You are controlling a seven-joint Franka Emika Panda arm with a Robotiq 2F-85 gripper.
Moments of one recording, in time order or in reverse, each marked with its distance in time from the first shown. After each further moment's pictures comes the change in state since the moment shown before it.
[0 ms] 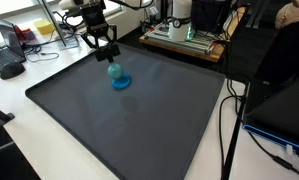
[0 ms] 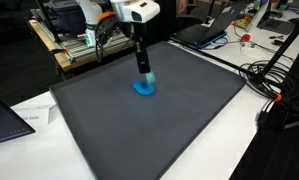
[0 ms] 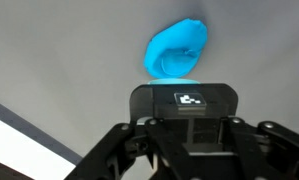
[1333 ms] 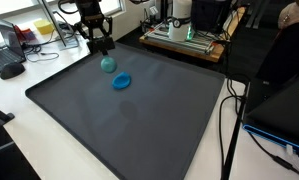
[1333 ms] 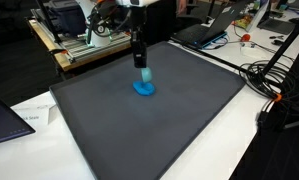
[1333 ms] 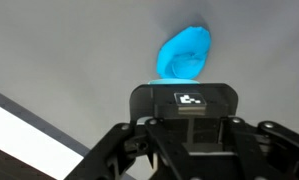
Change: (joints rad) arm 0.017 -0.052 -0.010 0.023 -0.162 -0.026 0.253
